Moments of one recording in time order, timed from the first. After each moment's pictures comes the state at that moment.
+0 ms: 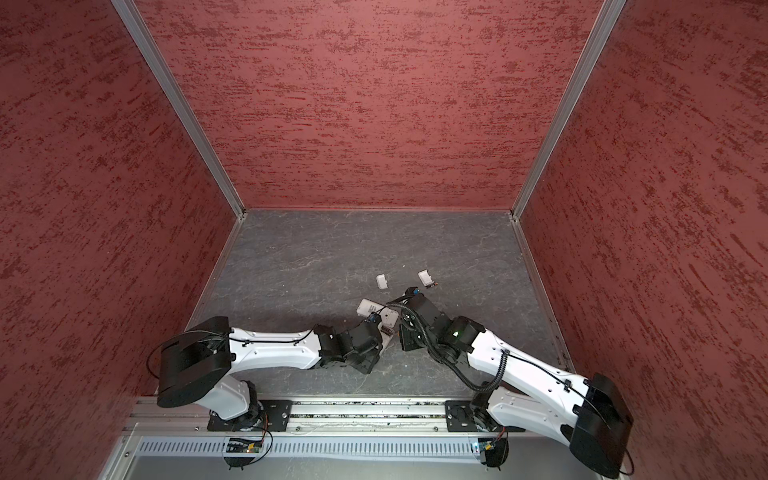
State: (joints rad) left arm -1.17 1.60 0.79 -0.35 -0.12 -0.63; right arm 0.86 1.04 0.71 -0.61 0.01 0.64
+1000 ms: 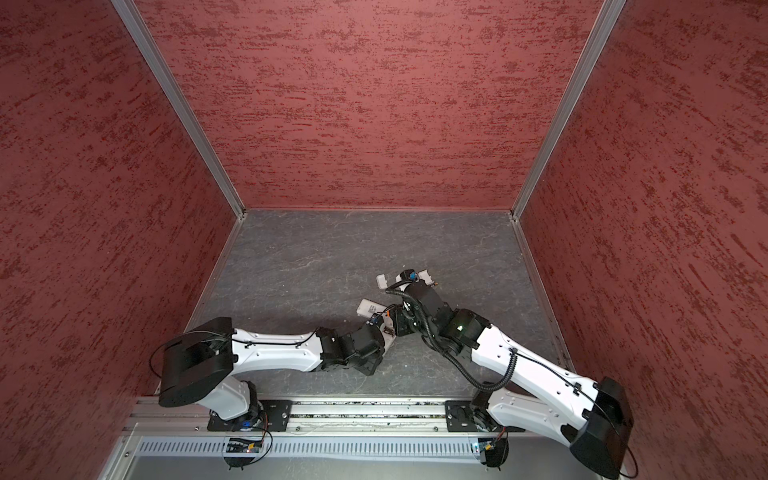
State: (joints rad) left arm -1.20 1.61 0.79 -0.31 -0.13 -0.65; right arm 0.86 1.04 0.83 -0.54 0.03 0.59
